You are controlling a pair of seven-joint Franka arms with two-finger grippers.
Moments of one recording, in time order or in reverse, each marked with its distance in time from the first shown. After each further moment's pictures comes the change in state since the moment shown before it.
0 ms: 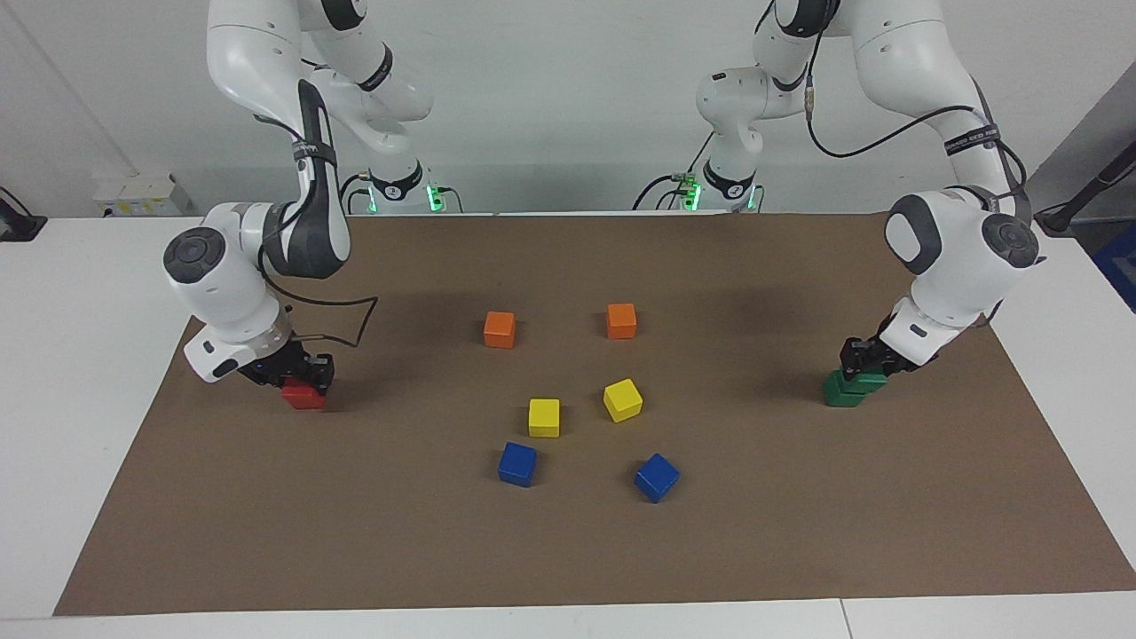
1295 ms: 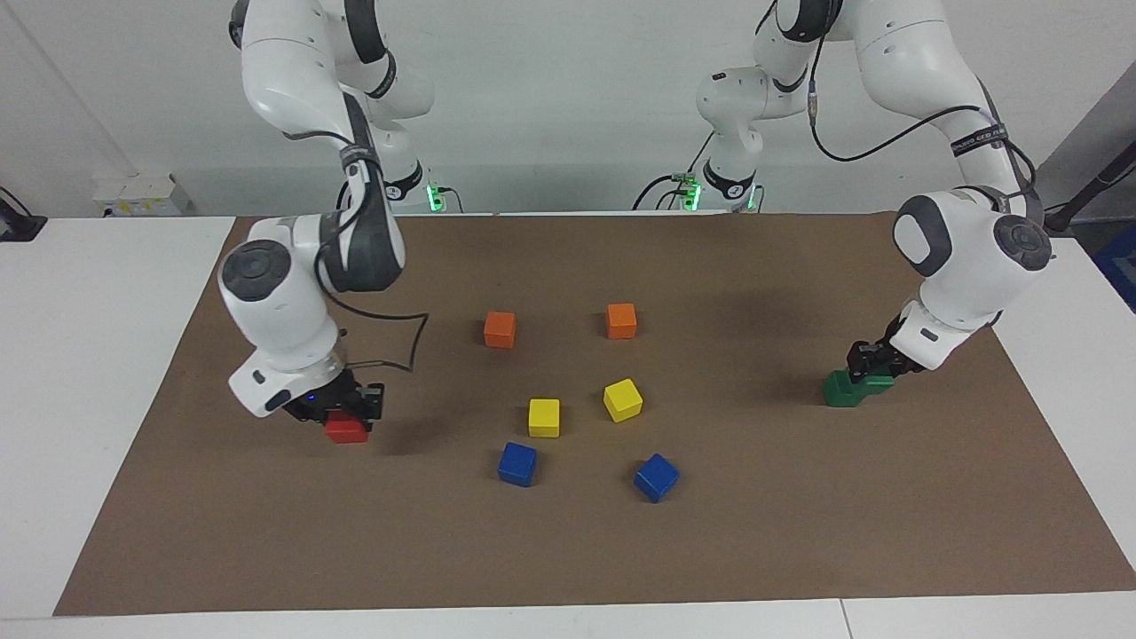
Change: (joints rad) left arm 0.000 0.022 0.007 0.054 0.001 -0.039 -0.042; right arm 0.115 0.181 -0.015 0.379 -0.025 -0.148 0.069
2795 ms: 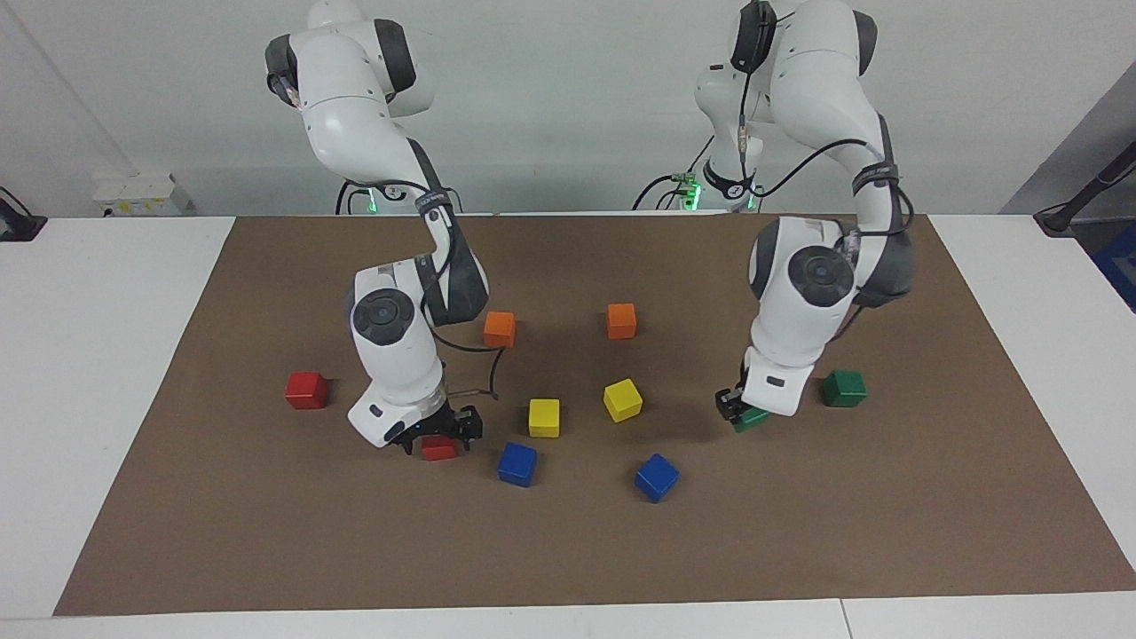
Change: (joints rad) left arm -0.303 0.141 0.001 0.312 0.096 -0.172 -0.628; right arm 0.215 0.149 0.014 0.027 0.005 0.158 0.180
